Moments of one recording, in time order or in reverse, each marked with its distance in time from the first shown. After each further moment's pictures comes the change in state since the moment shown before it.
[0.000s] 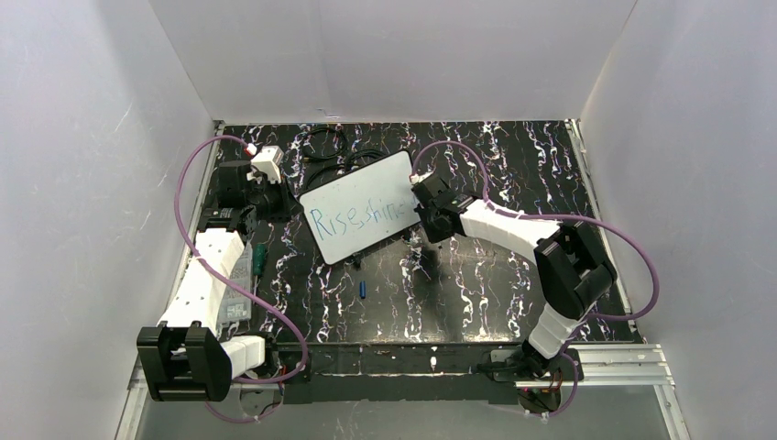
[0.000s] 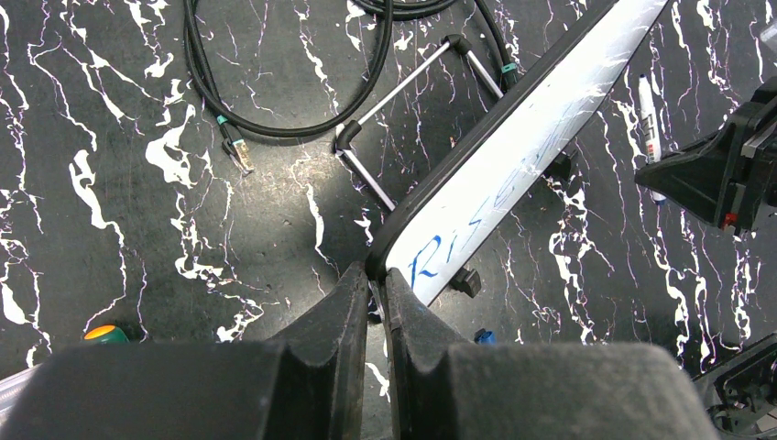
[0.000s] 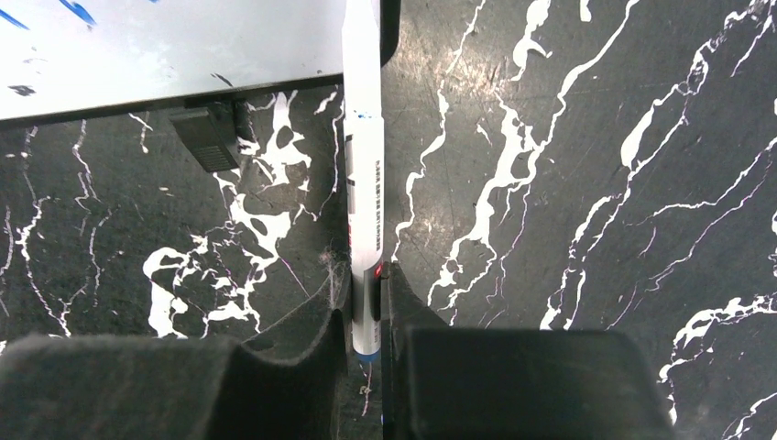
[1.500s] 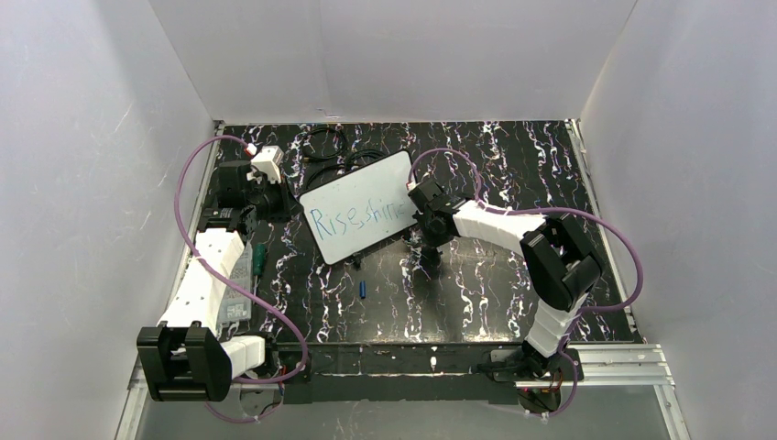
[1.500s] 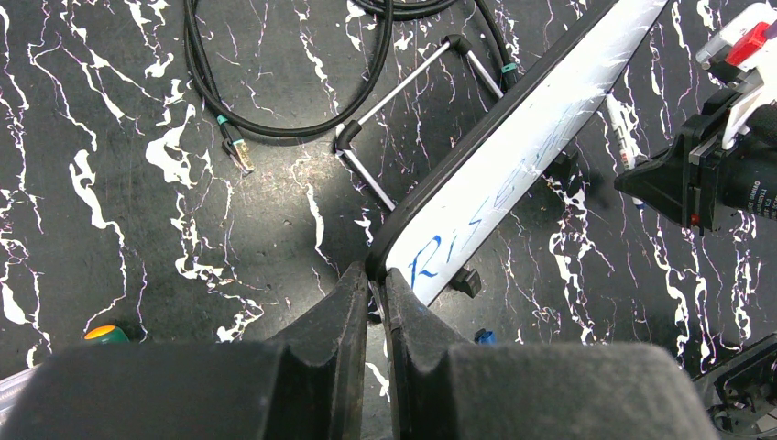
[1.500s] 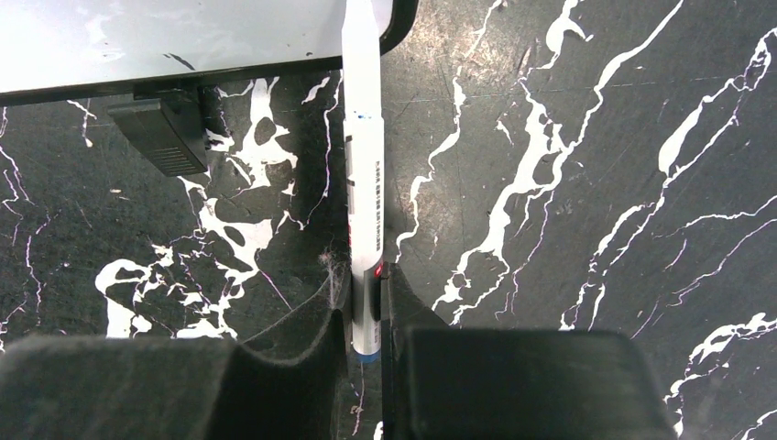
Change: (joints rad) left arm 0.000 0.000 0.000 0.000 0.000 0.000; right arm 0.000 0.073 -0.009 0.006 -0.006 -0.025
